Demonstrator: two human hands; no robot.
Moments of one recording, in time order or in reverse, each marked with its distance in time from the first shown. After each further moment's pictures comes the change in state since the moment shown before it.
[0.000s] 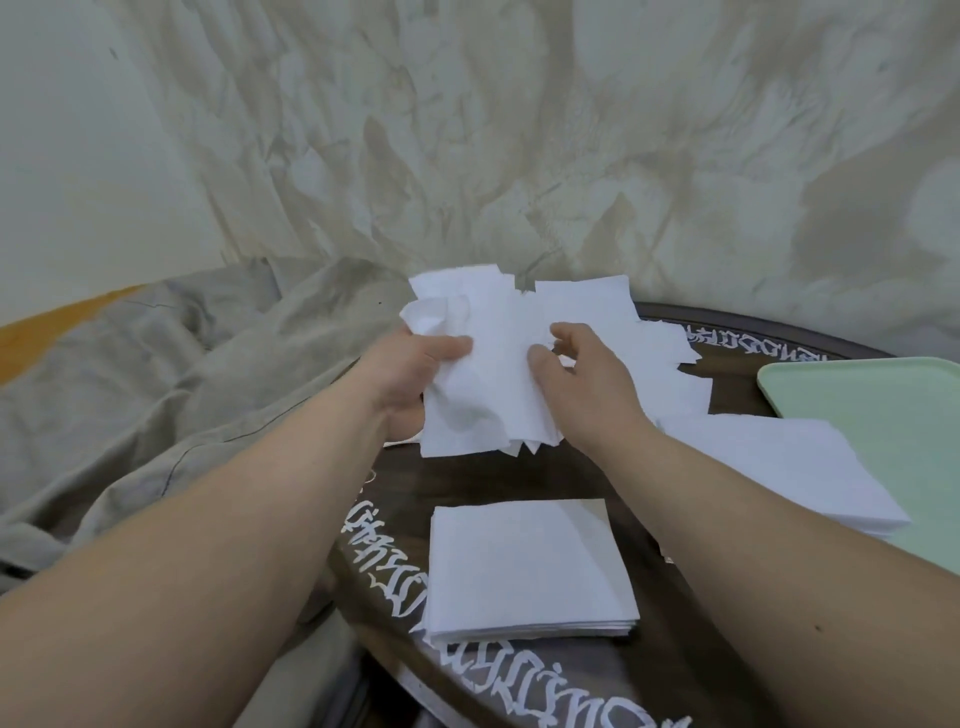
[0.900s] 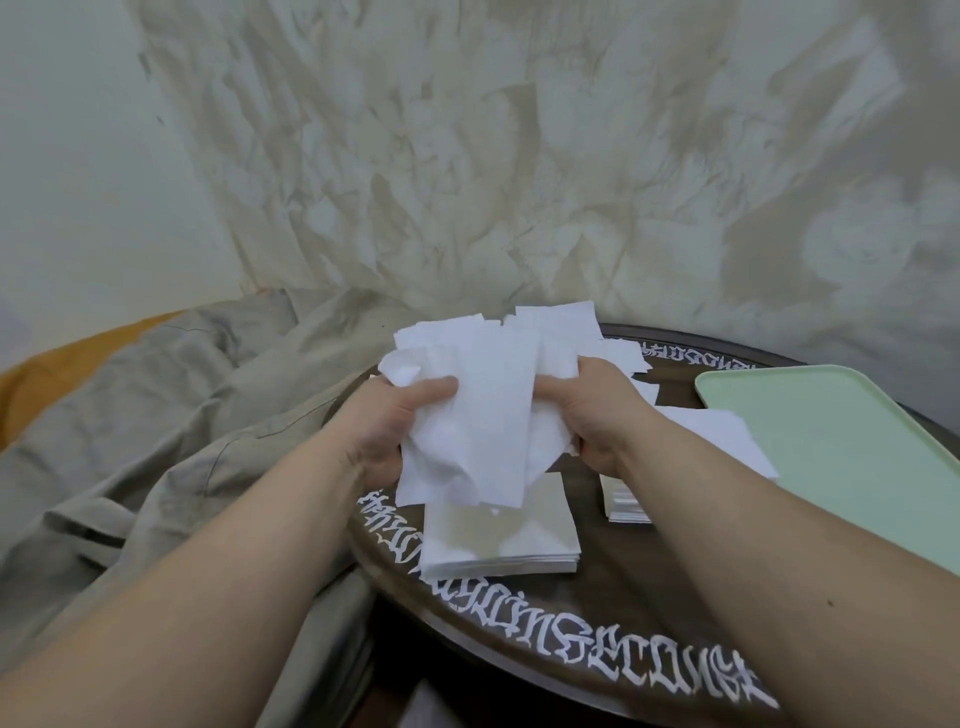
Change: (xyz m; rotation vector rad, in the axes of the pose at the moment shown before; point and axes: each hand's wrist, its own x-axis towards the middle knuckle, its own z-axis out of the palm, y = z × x) left_hand -0.103 -0.005 0.018 -0.038 0.024 0.028; right_hand -0.073 -0.038 -0.056 0.653 -0.212 0.206
